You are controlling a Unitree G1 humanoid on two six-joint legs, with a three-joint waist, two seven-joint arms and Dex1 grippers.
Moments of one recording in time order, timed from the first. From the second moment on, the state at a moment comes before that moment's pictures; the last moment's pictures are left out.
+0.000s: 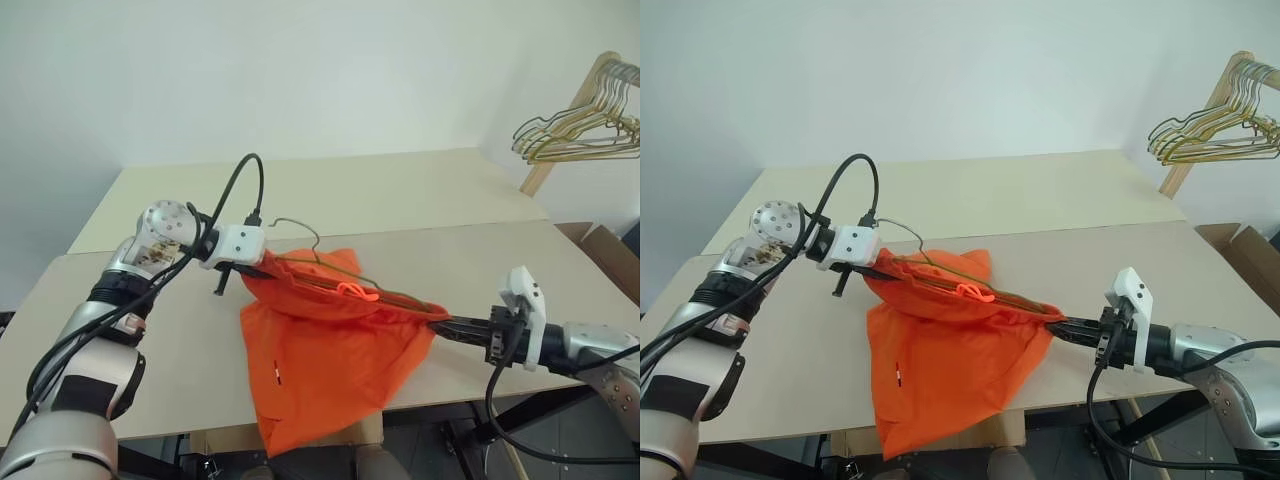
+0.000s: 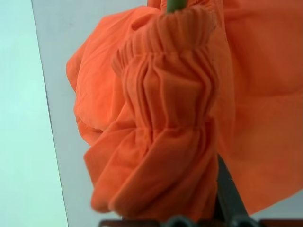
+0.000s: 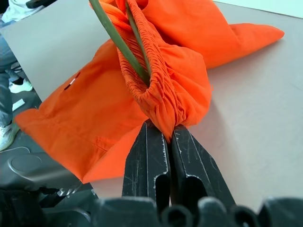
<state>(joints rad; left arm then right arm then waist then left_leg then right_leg) -0.94 0.70 -0.40 0.70 -0.02 -0.37 -1.45 0.01 -0.87 -0.22 -0.33 0.74 0.71 1.00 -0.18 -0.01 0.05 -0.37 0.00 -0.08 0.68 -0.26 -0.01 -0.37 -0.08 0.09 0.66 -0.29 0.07</state>
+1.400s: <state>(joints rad) -0.94 0.63 -0.41 0.80 0.08 -0.44 -1.52 -0.11 -0.86 -0.21 -0.40 0.74 0.69 0.95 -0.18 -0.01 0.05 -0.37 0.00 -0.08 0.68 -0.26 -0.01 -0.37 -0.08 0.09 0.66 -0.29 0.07</state>
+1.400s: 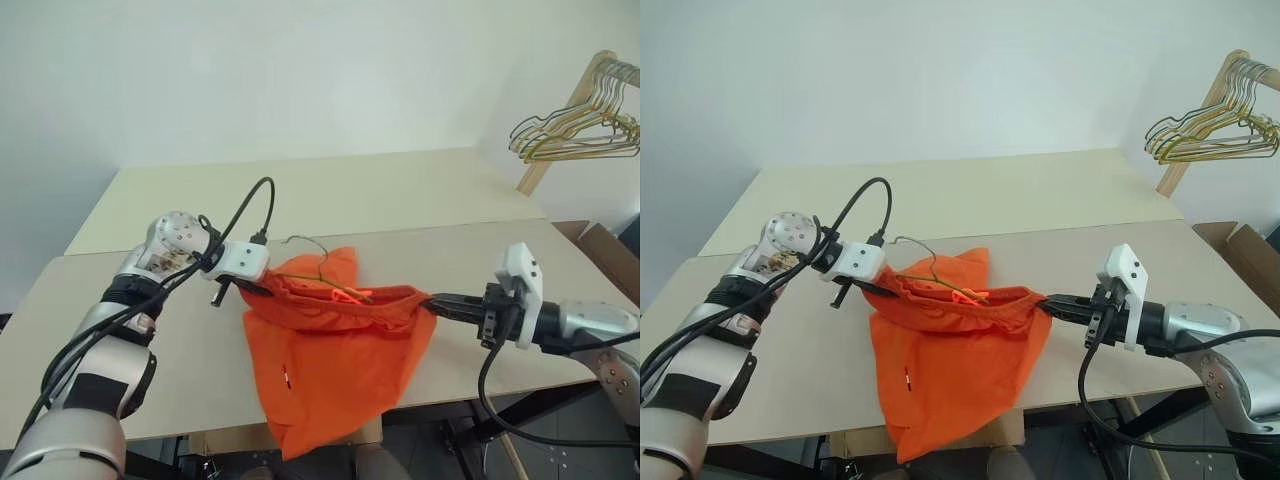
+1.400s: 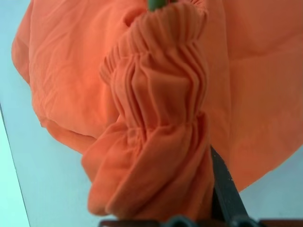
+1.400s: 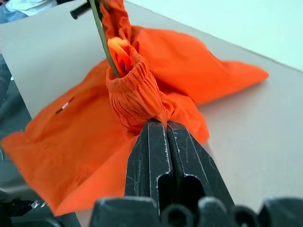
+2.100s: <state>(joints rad) -0.96 0.56 -0.35 0.83 0.12 -0.25 -1.36 0.02 -0.89 -0.30 -0.44 0.75 0.70 0.92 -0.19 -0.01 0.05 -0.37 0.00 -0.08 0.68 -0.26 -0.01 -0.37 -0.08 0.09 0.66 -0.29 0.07</state>
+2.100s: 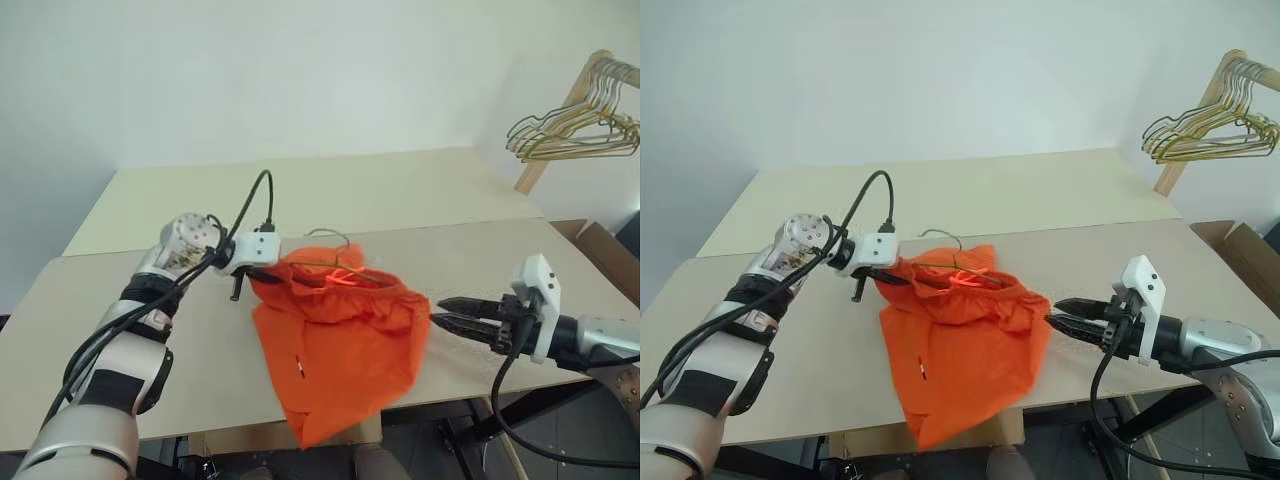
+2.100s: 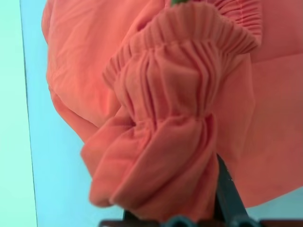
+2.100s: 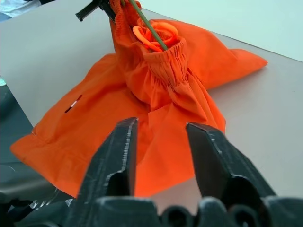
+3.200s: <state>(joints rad) -0.94 0.51 -0.33 0.66 0.08 -0.19 -1.38 -0.74 -1.03 0.41 -0.32 0.46 1.12 0.90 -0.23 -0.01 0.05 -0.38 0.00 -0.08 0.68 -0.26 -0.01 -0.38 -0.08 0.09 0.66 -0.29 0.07</state>
